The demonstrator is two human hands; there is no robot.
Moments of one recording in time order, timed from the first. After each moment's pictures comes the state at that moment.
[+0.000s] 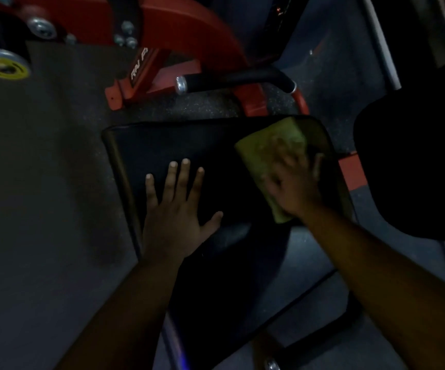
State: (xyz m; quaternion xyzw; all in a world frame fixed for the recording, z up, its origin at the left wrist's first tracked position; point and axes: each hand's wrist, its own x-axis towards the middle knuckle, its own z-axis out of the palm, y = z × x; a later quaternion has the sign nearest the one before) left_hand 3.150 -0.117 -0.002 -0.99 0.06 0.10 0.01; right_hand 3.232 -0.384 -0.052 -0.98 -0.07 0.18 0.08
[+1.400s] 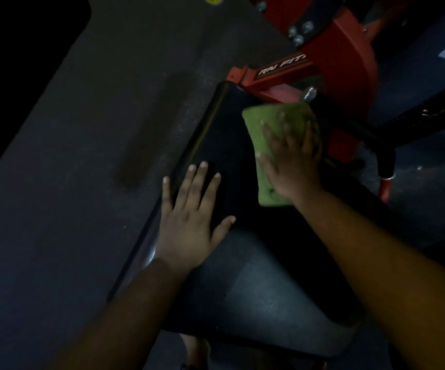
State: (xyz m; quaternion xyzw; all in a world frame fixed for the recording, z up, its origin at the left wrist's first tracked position) left_hand 3.063 -0.171 0.004 -0.96 -0.28 -0.01 -0.08; right_hand 3.301 -0.246 -0.036 -0.90 -0.42 0.10 0.11
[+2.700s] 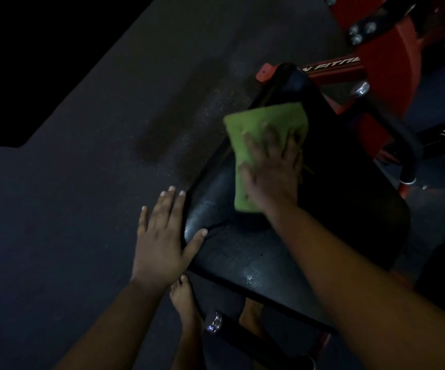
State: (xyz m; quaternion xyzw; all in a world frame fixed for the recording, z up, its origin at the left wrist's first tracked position) left_hand 2.887 -0.192 -0.005 -0.88 -0.44 0.02 -0.21; right_hand 3.137 -0.218 -0.008 -0.88 -0.45 0.07 0.10
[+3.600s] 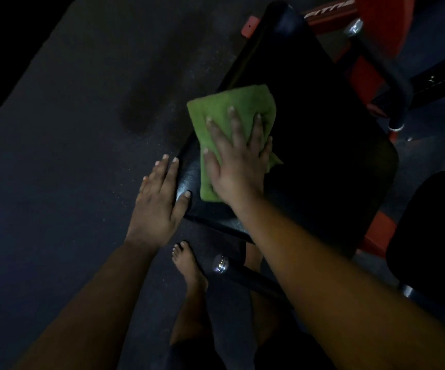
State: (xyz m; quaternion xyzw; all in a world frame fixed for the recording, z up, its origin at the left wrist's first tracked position) left_hand 2.854 -0.193 -0.010 -0.86 -0.39 0.01 -0.32; right_hand 3.040 -0.248 -0.001 -0.89 -0.43 0.10 0.13
